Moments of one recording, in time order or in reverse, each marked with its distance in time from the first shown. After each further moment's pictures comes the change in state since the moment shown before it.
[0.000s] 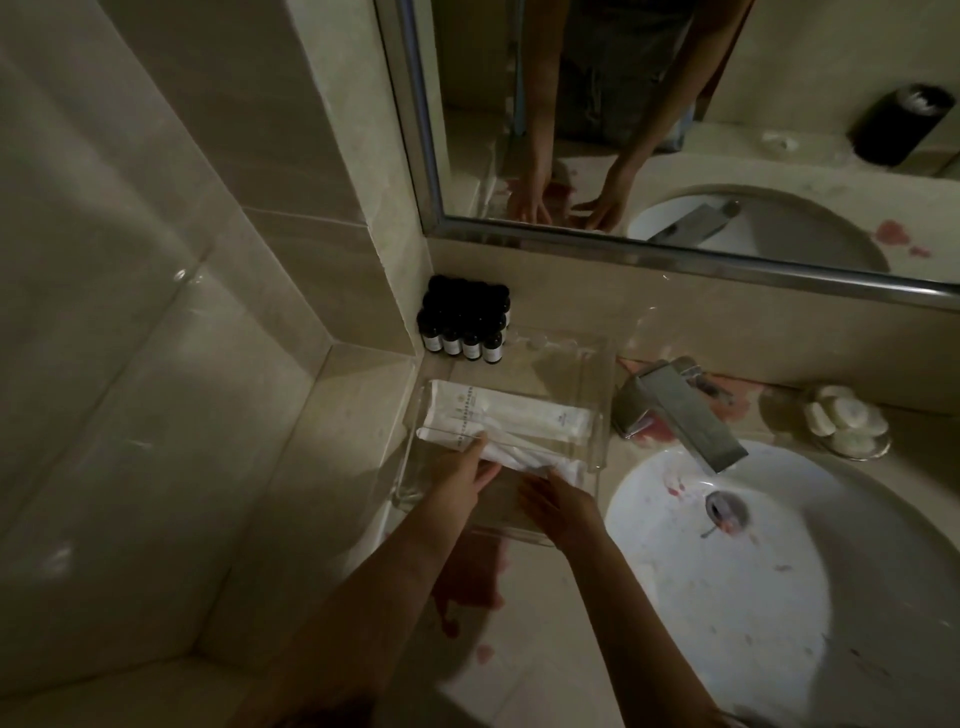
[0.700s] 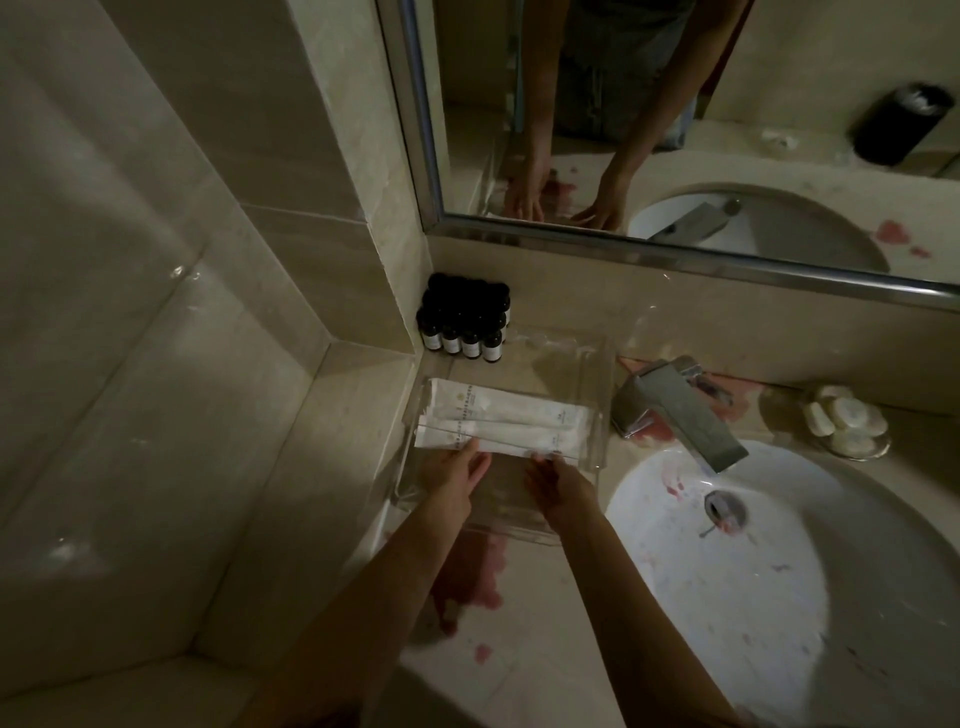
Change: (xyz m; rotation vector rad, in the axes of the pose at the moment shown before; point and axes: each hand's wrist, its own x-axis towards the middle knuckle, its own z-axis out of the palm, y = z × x) left_hand 0.037 -0.011 -0.002 -0.247 0.166 -0.015; right_hand 0.026 -0.006 0.010 0.153 0.078 0.004
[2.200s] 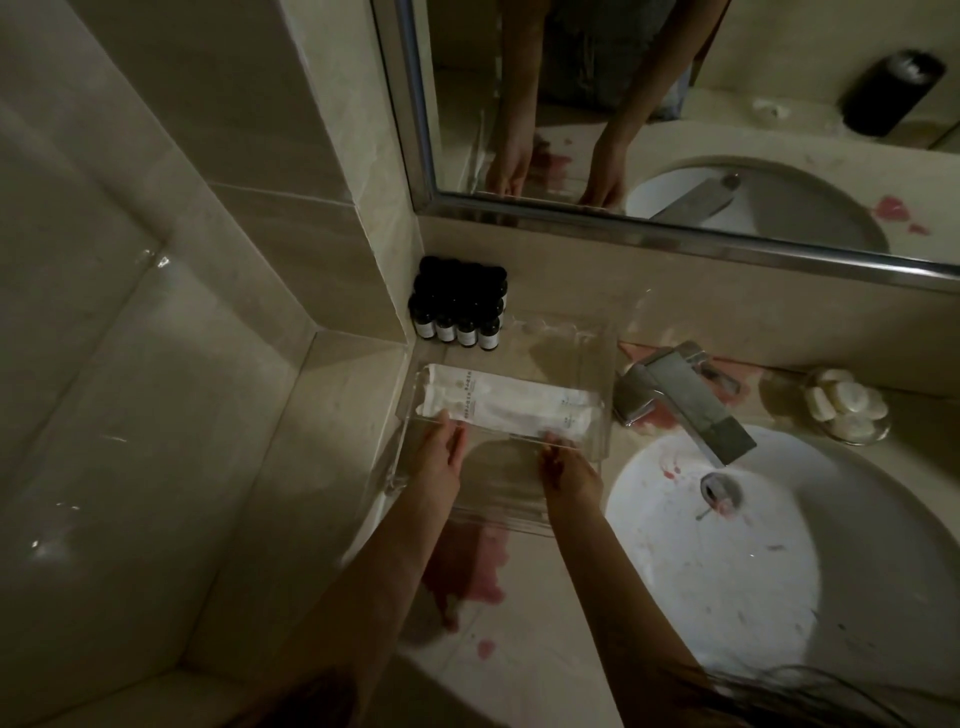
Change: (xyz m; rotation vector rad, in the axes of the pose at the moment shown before) left_hand 0.018 0.009 -0.013 0.030 -0.097 0.104; right_hand -0.012 0.001 0.011 0.105 0.159 -0.147
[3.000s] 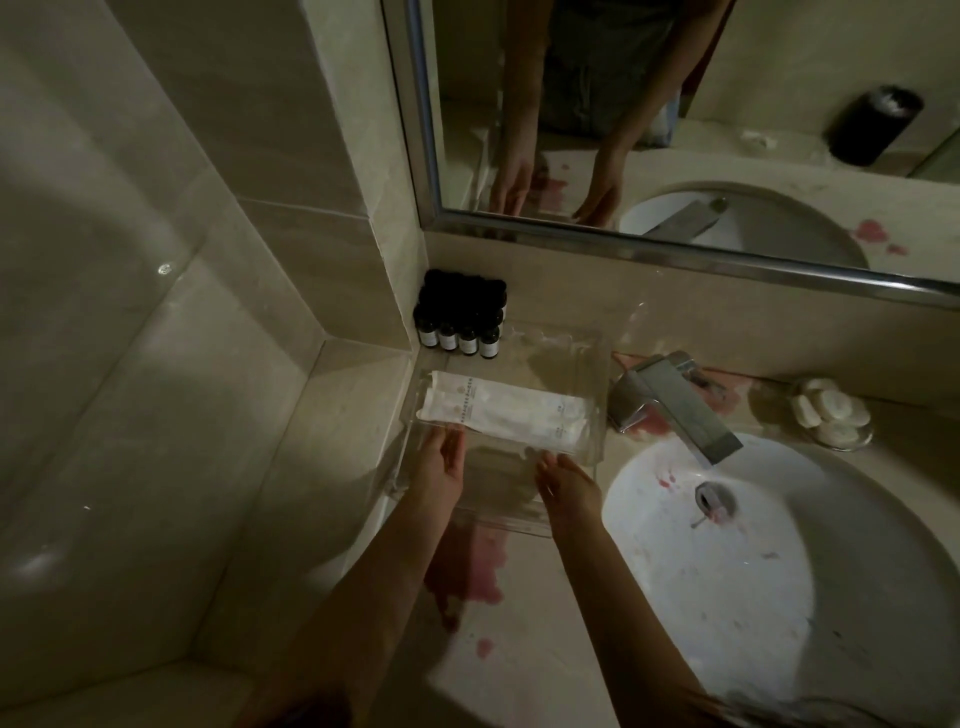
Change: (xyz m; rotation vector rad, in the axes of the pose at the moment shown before) left_hand -0.026 0.016 0.001 -0.444 -0.064 -0.146; right_hand -0.011 0.003 -0.020 -0.075 -0.153 -0.031
